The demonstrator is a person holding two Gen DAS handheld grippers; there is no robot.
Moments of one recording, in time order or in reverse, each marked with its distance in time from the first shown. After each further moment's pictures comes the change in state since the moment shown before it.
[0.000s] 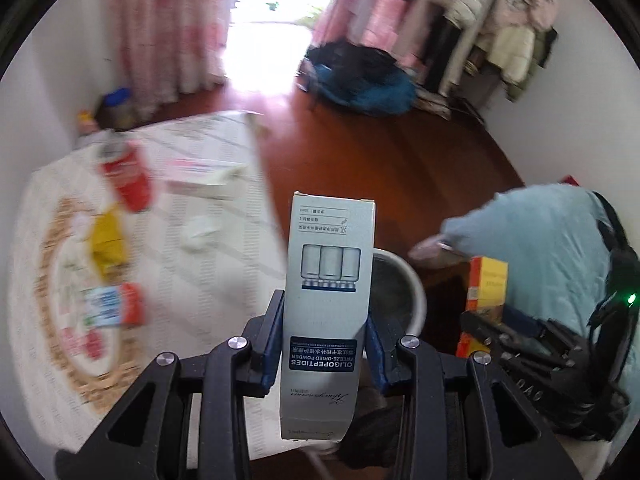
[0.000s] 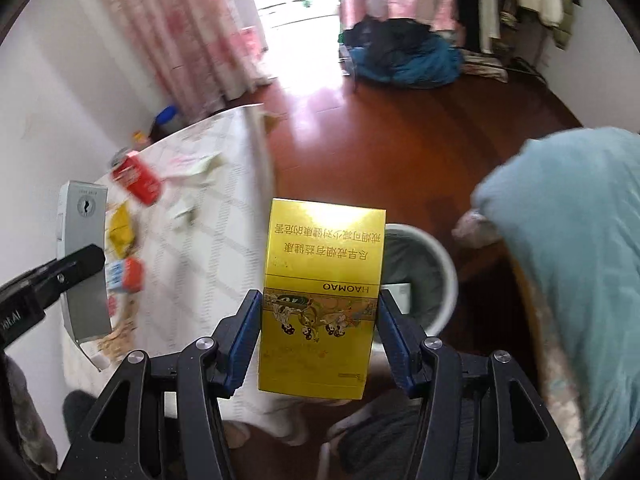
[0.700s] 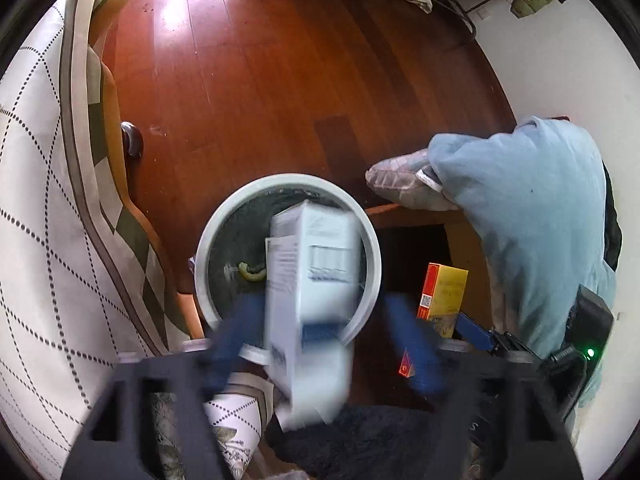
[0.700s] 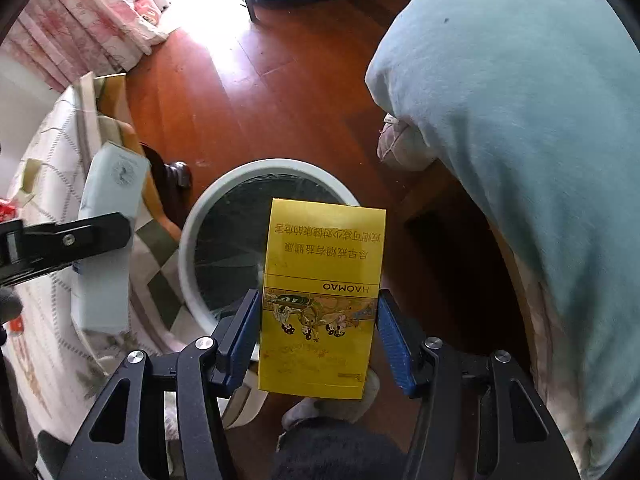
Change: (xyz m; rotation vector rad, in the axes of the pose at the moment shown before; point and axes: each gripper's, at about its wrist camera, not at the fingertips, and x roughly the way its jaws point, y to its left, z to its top) left arm 0.236 -0.083 0.032 -0.022 0.420 -0.151; right arm 0.185 -0.152 0.008 0.182 0.247 -0.105
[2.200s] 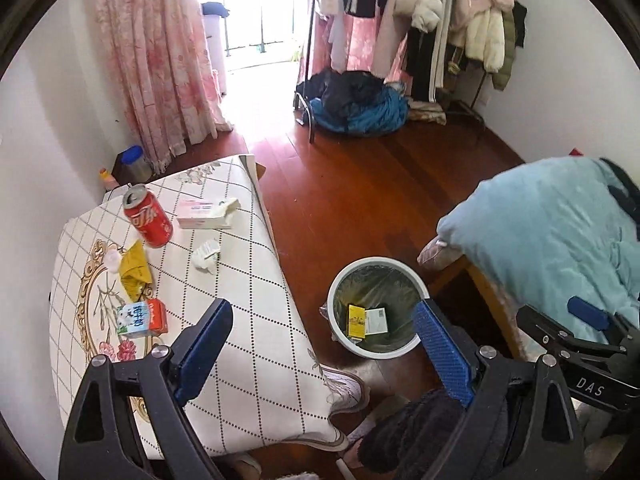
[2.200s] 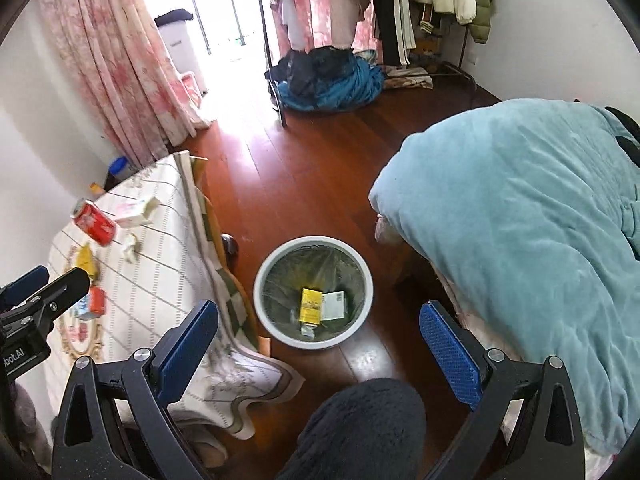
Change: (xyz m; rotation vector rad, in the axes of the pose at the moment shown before) left arm -0.247 -0.030 -0.186 0.124 -0.550 0.350; right arm -0.266 0.047 -0.134 -0.039 -0.396 0.034
